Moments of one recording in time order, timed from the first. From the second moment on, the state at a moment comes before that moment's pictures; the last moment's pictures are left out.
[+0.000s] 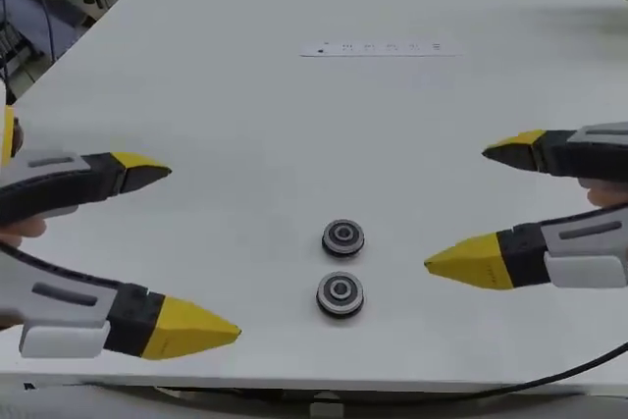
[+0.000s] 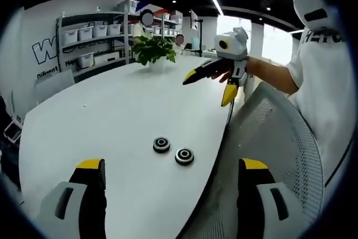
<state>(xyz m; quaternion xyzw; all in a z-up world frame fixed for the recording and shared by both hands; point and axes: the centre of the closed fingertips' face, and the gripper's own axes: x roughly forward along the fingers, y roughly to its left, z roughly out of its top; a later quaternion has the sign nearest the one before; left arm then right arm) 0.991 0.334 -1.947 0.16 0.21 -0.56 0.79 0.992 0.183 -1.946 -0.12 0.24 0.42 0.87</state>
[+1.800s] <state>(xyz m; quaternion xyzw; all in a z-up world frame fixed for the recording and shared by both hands) 0.998 0.238 -2.032 0.18 0.18 -0.67 0.70 0.987 0.241 -2.072 -0.16 0.31 0.55 0.76</state>
